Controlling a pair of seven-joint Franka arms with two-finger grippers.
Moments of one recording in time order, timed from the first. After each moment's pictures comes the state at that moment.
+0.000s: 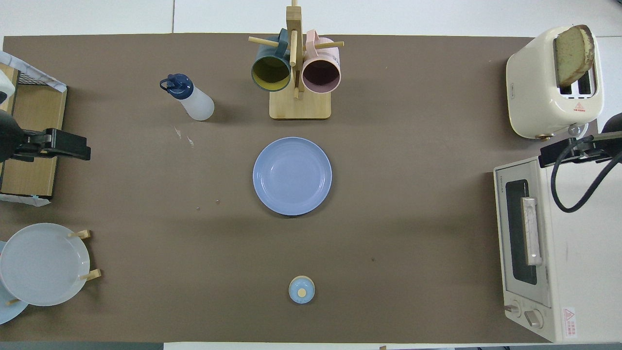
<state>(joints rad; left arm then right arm) -0.06 -0.05 -0.05 -1.64 -0.02 1.60 -0.04 -0.08 -0.03 0.04 -1.68 -0.04 1.59 -0.09</state>
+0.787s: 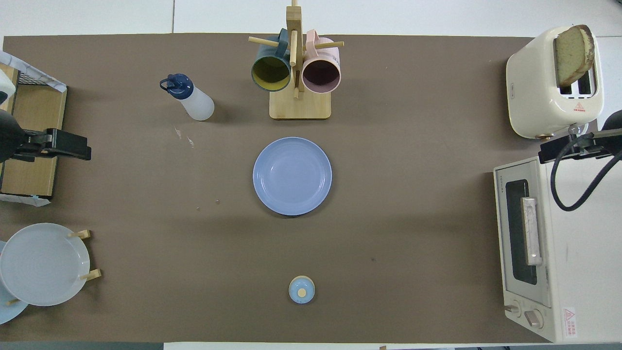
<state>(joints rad) -0.06 -0.05 -0.05 -1.64 -0.02 1.60 -0.04 -0.07 -0.03 0.04 -1.68 -0.04 1.64 -0.09</state>
